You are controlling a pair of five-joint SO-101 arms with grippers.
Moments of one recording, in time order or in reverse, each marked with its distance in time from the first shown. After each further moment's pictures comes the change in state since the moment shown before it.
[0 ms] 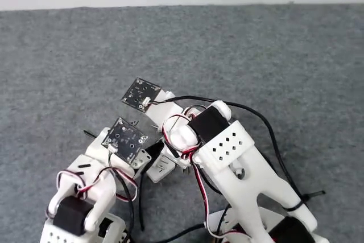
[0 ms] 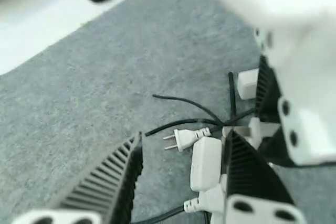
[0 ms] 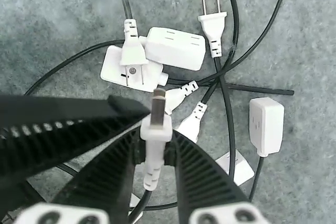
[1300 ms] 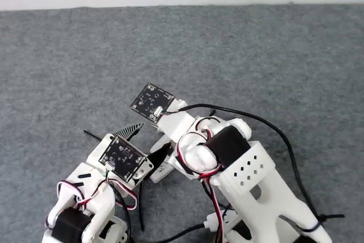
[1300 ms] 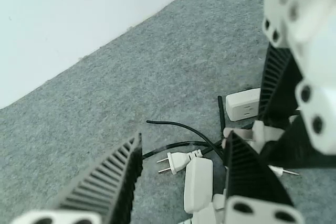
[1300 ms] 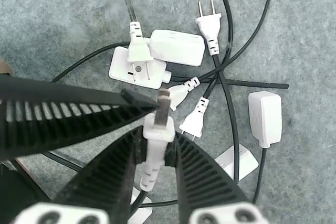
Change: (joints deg) left arm 3.9 -10.0 4.5 -1.2 -0.2; right arm -2.6 -11.7 4.9 1.4 -3.7
